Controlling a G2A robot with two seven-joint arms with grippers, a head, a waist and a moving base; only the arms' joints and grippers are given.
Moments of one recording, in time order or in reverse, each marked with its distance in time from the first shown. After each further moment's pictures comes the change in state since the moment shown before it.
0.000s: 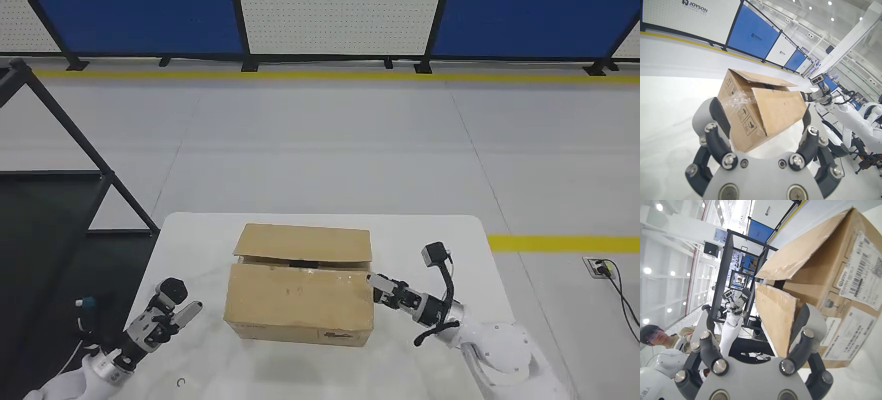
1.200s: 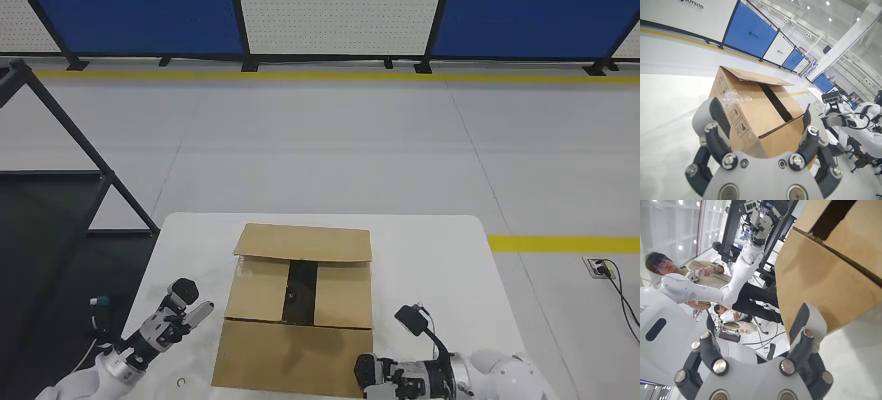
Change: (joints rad) left arm -0.003 0.009 0.059 -0.021 0.003 0.037 0.027; right arm -0.150 0.053 -0.027 -0.101 0.053 -0.209 0.461
